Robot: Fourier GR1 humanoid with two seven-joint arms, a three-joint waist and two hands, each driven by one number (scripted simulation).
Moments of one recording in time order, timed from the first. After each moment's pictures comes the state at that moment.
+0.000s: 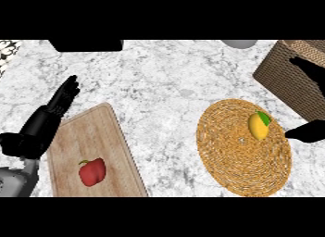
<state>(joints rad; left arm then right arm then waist) -0.16 0.48 -0.22 -1.56 0.22 0.07 -0.05 -0.32 -0.81 0.22 -1.67 0.33 0.08 0.41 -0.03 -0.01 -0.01</state>
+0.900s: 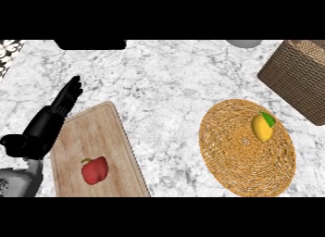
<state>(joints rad) -0.16 0.41 -0.17 -1.57 0.15 0.01 -0.03 -0.13 -0.89 -0.12 -2.00 0.03 0.53 0.66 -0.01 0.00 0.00</state>
